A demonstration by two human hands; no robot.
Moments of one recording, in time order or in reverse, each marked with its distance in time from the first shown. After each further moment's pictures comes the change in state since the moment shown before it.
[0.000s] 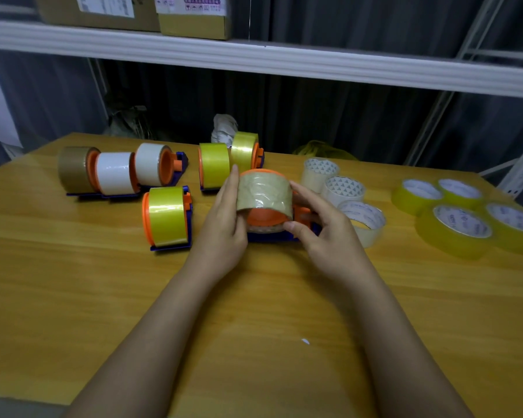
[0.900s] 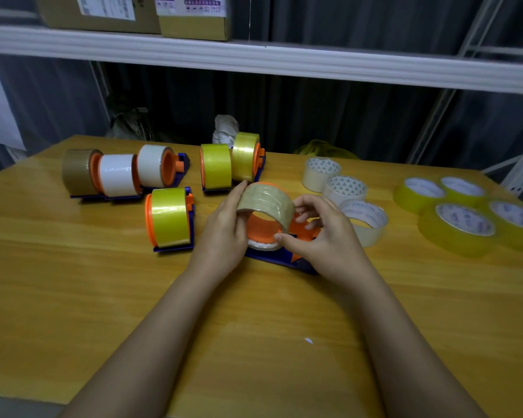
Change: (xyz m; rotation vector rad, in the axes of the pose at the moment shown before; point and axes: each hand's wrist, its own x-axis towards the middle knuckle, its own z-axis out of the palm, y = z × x) left_hand 0.000 -0.004 0.002 0.062 0.014 -0.012; right_hand 0.000 0.004 0.002 -0.094 0.035 -0.012
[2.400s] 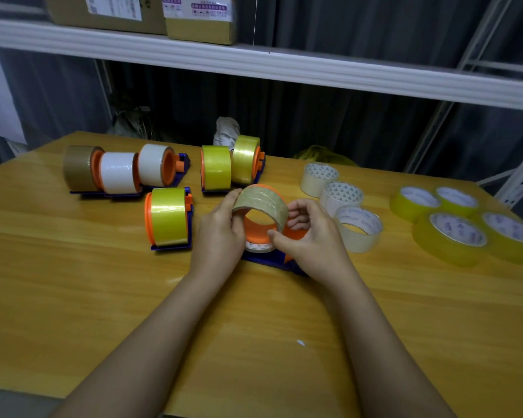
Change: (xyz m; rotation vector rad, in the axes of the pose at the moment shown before) left_hand 0.001 0.002 0.007 0.065 0.198 -0.054; right_hand 0.007 -0.002 0.012 0.040 0.035 0.101
